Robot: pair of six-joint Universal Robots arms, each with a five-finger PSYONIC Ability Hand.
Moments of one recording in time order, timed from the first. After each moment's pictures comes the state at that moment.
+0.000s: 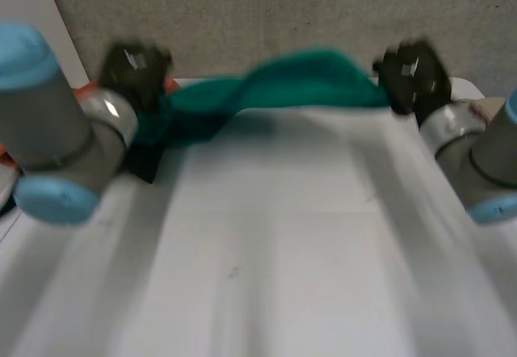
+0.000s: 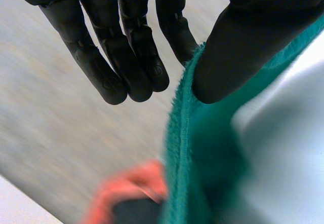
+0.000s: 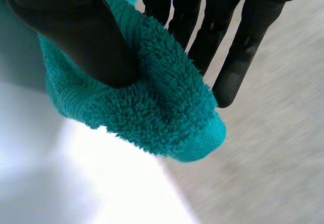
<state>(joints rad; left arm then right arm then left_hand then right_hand) 4.29 -2.00 -1.30 3.26 -1.61 3.58 1.80 -1.05 1.41 -0.46 1.25 2.56 1.18 1.20 1.19 1.20 0.98 1.10 1.18 1.19 1.20 1.01</state>
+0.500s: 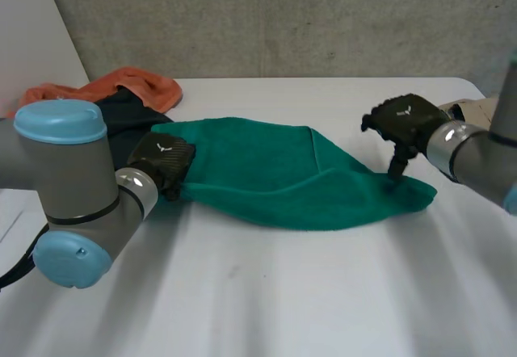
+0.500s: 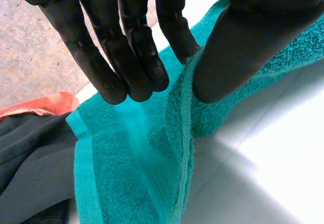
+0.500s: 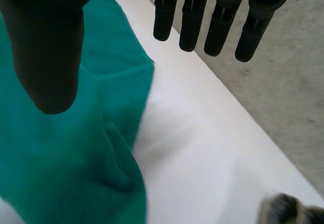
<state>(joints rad) 4.26 -2.05 -1.44 3.16 -1.59 3.56 1.82 -1.02 1.14 0.26 1.28 2.54 1.18 1.20 1.19 1.20 0.98 0.42 0.42 0.42 0.40 0.20</state>
